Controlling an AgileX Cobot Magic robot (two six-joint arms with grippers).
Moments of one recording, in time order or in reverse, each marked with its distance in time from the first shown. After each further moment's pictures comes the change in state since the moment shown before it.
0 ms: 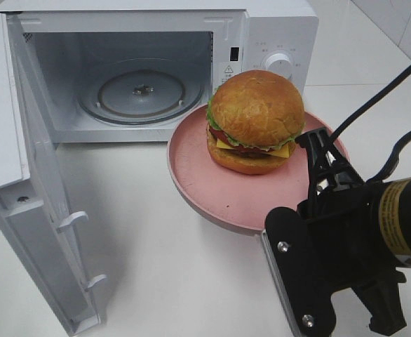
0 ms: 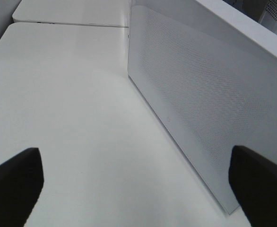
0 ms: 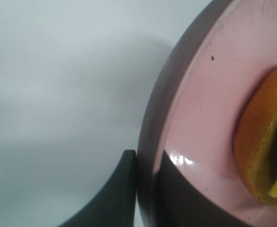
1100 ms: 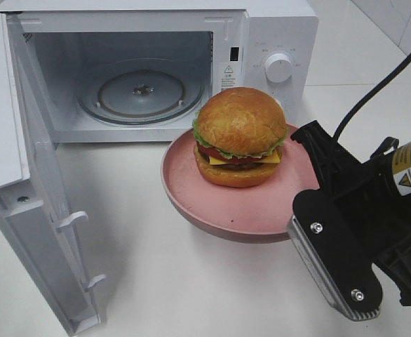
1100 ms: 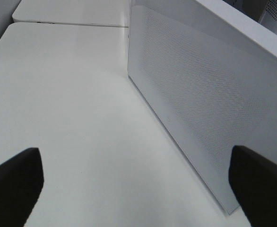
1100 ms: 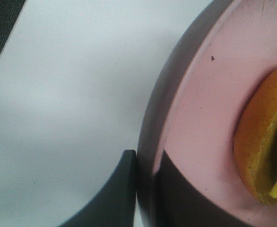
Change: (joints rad) left arm 0.000 0.000 0.000 0.000 0.000 0.000; right arm -0.276 0.015 -0.071 0.674 -0.006 -0.990
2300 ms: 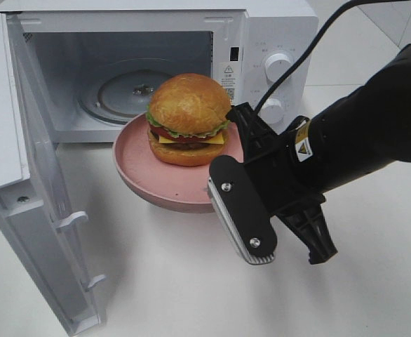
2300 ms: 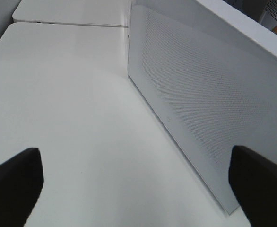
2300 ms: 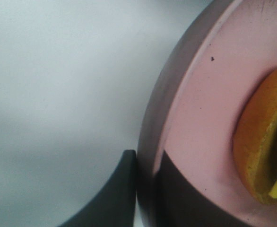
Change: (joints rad) left arm 0.000 0.000 0.000 0.000 0.000 0.000; right arm 0.032 0.269 -0.179 0.046 -0.129 -0.004
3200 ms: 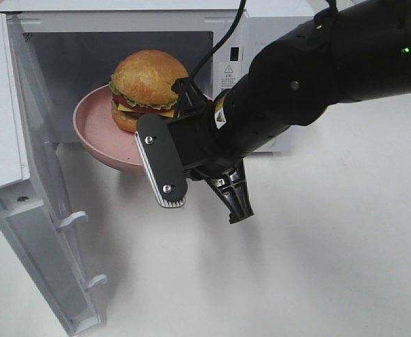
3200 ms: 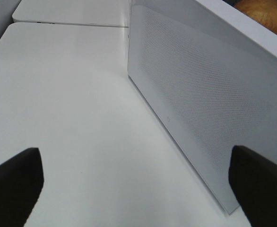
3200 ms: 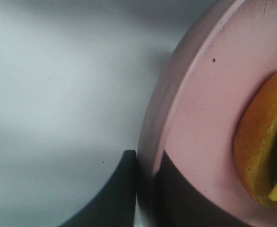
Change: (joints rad) left arm 0.000 0.000 0.000 0.000 0.000 0.000; right arm 0.037 0.261 -0.295 -0.023 -0.025 0.124
